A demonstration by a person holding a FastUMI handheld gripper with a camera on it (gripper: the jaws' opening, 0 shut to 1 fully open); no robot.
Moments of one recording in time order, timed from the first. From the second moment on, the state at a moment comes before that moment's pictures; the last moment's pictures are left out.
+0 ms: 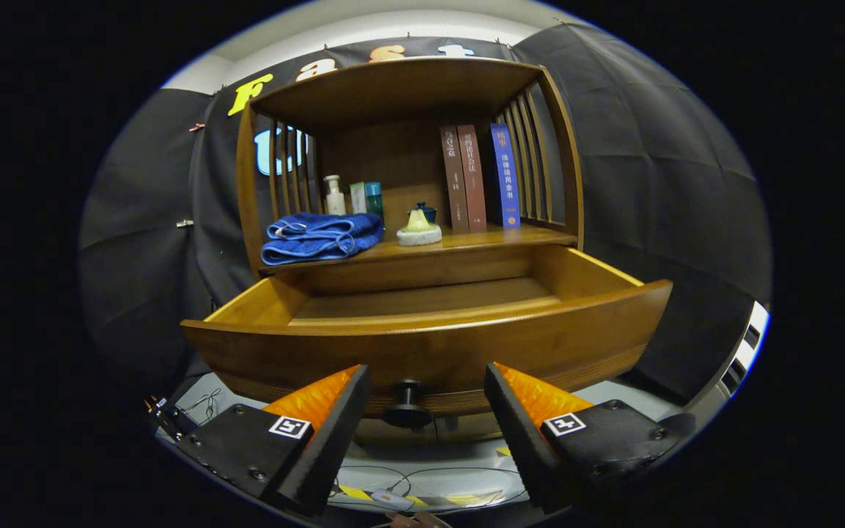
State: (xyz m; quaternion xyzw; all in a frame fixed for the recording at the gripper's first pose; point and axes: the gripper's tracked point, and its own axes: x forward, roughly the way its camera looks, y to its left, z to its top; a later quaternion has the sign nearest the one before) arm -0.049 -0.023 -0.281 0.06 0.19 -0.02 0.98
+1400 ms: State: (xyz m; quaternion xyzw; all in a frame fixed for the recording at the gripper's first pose) arm 0.091 -0.019 -0.285 0.02 0.16 -0.02 0.99
